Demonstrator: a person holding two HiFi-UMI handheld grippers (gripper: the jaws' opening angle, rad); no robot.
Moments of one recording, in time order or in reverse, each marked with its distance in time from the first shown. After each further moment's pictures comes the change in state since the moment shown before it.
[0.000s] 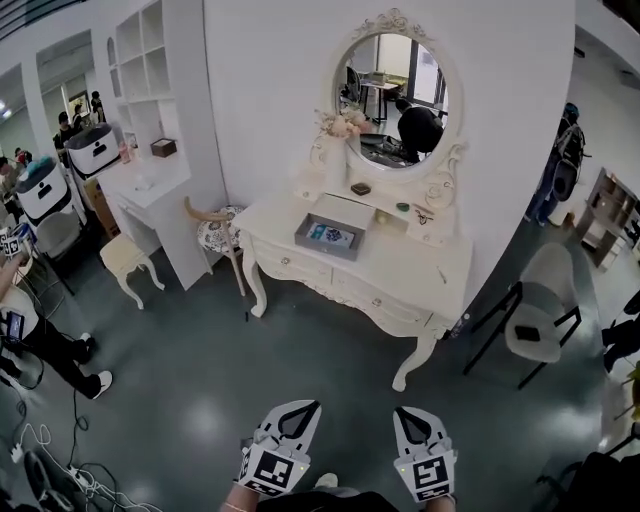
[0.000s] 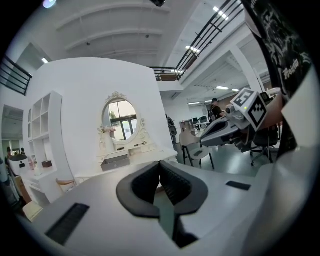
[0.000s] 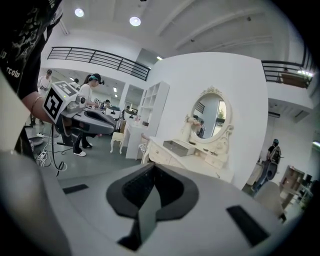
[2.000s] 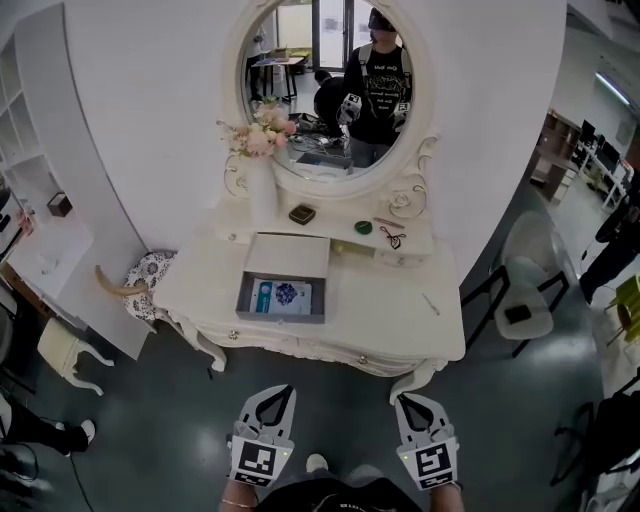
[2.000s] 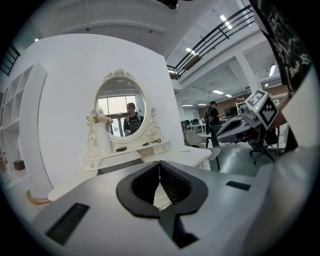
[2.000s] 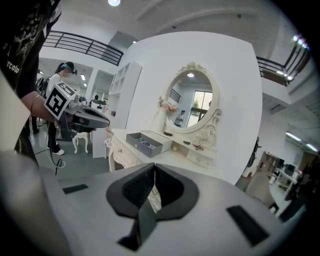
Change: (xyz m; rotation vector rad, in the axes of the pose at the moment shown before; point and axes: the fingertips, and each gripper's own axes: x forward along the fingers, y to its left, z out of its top) left arm 0.255 0.233 -0.021 -0.012 -0.017 -0.144; right arm 0.230 -0.155 0.011 0.119 0.125 -0.277
